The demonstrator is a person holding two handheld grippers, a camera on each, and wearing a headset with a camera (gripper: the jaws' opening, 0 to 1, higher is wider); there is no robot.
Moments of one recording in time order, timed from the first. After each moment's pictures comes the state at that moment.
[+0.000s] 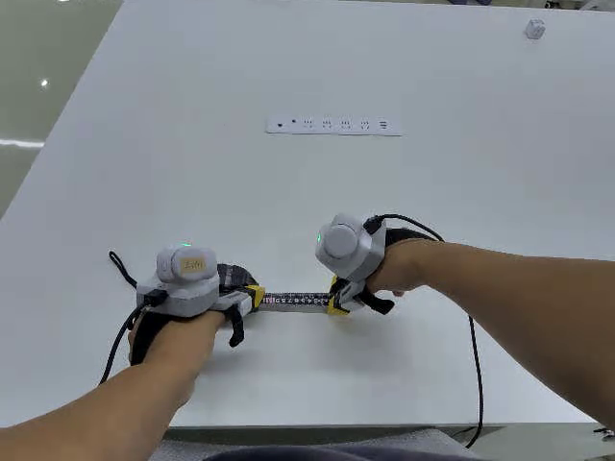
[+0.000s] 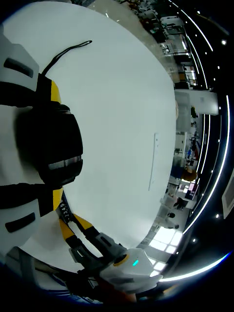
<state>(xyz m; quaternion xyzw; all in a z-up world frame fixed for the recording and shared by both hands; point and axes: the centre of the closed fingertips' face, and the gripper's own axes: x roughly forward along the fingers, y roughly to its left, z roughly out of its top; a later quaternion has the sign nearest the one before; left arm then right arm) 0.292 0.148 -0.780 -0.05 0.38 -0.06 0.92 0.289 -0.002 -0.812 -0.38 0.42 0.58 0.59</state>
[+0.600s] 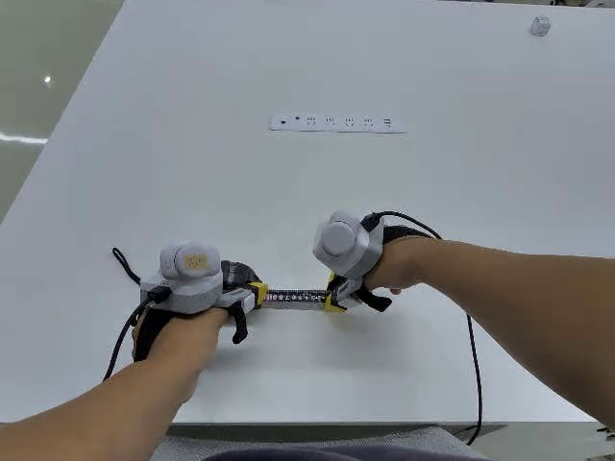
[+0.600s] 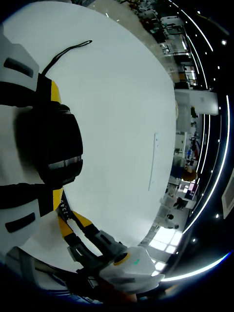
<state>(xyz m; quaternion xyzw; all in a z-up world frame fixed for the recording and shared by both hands) 0.292 0.149 -0.781 -0.05 0.38 -0.06 0.92 0.287 0.008 -0.812 -0.37 0.41 0.59 0.59</state>
